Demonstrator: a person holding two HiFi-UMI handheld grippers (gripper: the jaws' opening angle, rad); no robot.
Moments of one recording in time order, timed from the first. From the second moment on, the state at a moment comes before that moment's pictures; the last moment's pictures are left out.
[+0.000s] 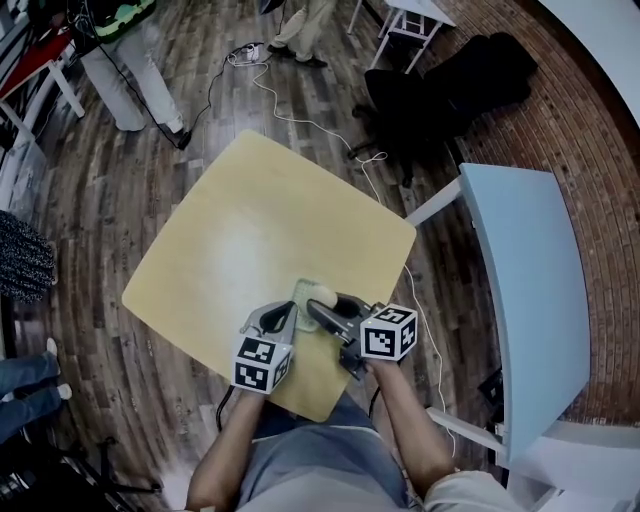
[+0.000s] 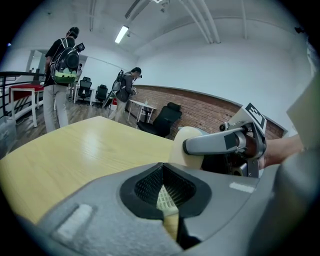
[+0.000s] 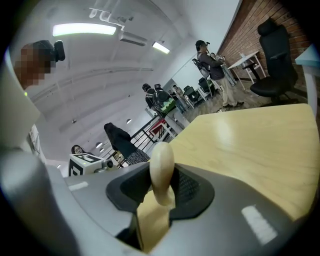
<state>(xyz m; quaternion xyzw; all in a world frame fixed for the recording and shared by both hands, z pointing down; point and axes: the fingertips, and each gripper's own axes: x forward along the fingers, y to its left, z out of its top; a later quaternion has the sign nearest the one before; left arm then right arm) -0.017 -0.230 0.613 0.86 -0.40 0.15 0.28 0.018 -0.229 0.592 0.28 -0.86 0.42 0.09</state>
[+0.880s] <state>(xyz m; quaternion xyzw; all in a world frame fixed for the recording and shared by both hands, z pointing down) -0.017 -0.230 0.536 0.89 -0.38 0.11 0.22 0.019 -0.223 0.518 0.28 -0.88 0.38 0.05</state>
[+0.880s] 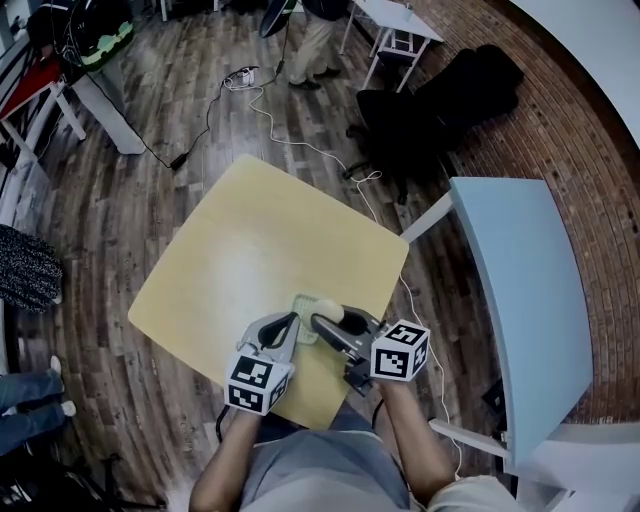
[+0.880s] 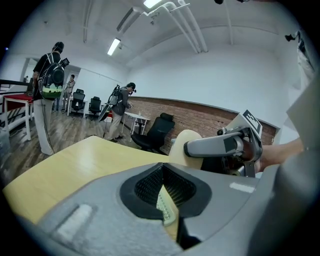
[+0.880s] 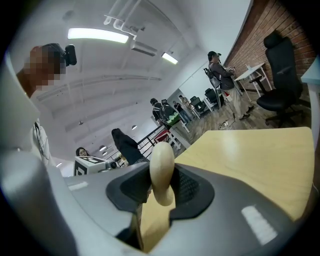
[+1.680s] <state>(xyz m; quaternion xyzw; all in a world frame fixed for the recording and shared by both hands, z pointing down) -0.023 -0.223 0.460 0.91 -0.37 0.07 0.17 0.020 -0.210 0.449 0.28 -0.90 0.33 0.01</state>
